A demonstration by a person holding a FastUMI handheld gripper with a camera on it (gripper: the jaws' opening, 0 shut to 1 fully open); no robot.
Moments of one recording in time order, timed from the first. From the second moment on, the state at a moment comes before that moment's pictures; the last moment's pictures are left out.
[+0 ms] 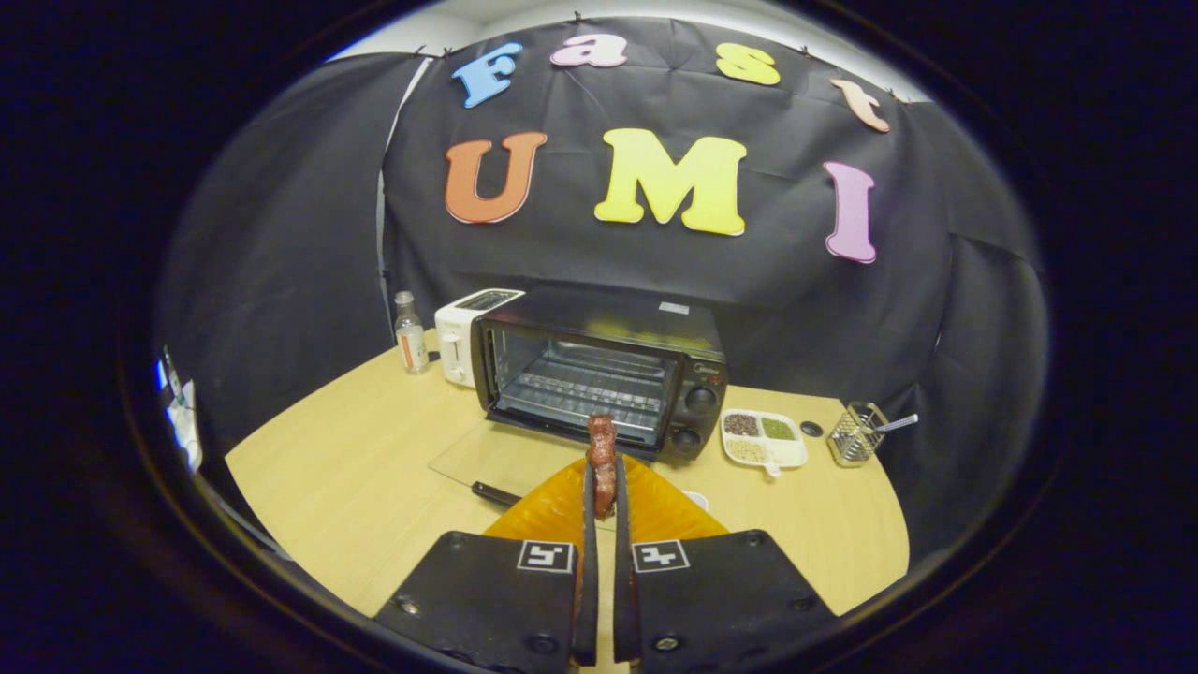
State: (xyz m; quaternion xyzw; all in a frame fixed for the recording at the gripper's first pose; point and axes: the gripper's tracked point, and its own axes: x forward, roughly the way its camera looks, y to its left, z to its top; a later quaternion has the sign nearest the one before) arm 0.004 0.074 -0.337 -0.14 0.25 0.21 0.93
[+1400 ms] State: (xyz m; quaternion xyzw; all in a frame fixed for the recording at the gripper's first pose) arm 0.206 0.190 -0.467 0.38 0.31 0.15 0.86
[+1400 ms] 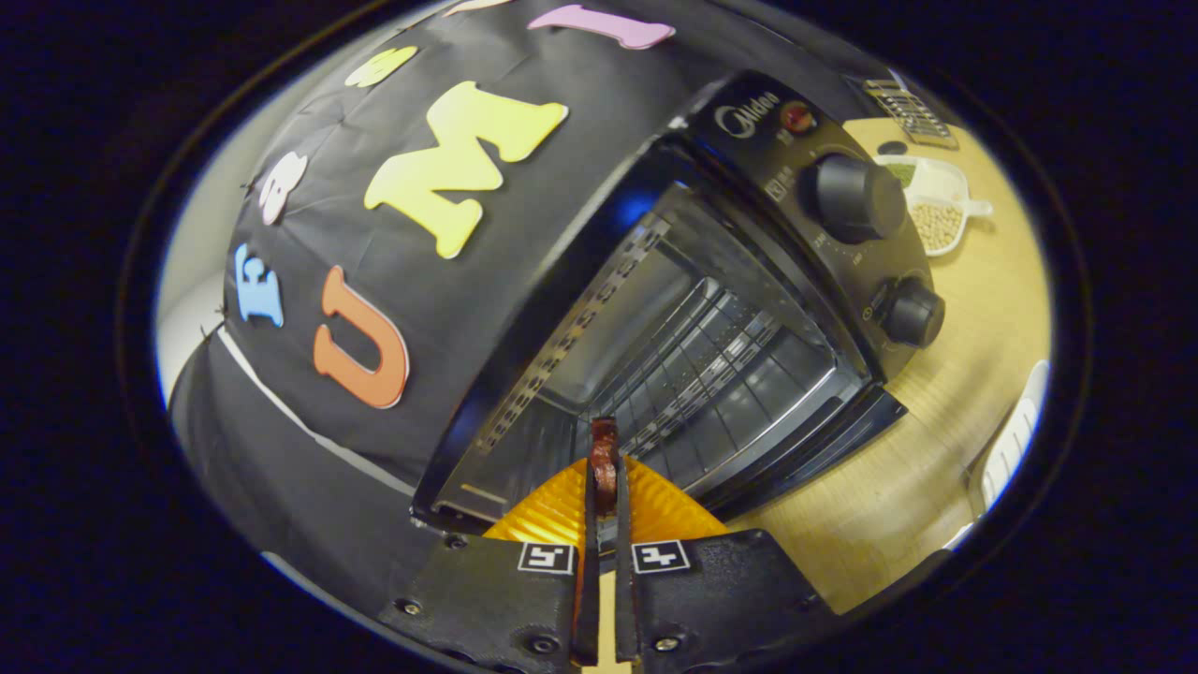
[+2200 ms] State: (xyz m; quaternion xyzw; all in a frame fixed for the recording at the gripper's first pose) arm 0.218 0.151 -0.483 0.16 0.26 0.07 0.95
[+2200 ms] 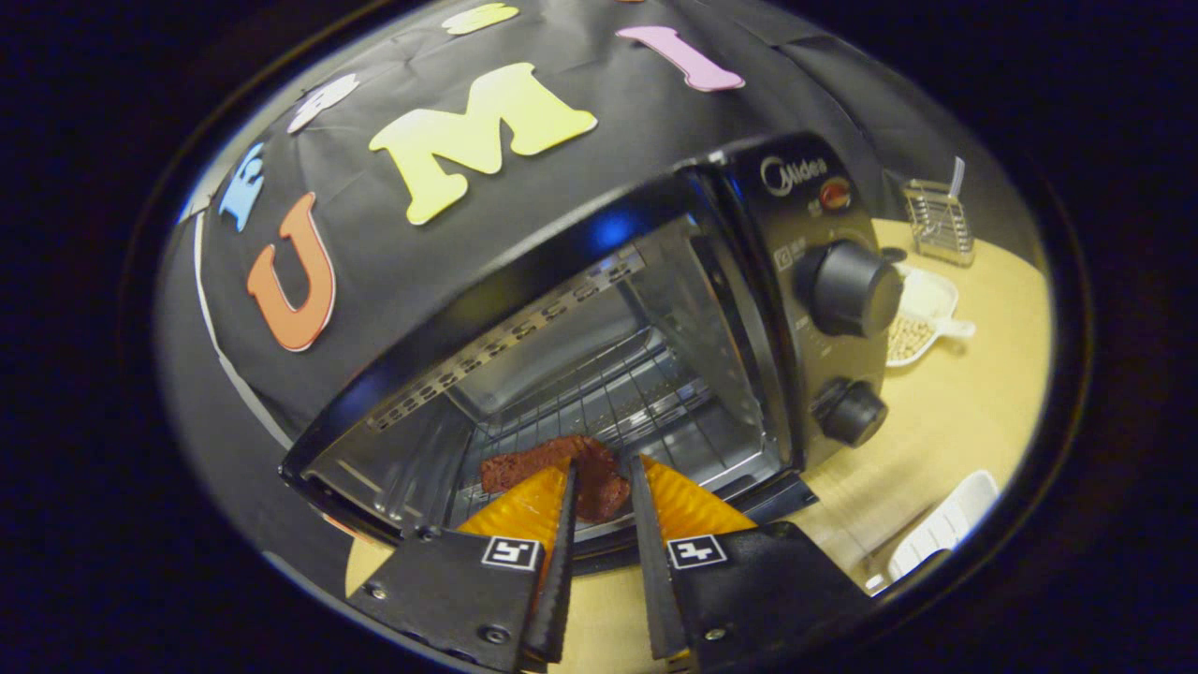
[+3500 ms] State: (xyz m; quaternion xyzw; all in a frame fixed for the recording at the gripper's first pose) arm -0.005 0.127 -0.541 -0.08 0.35 0.12 0.93
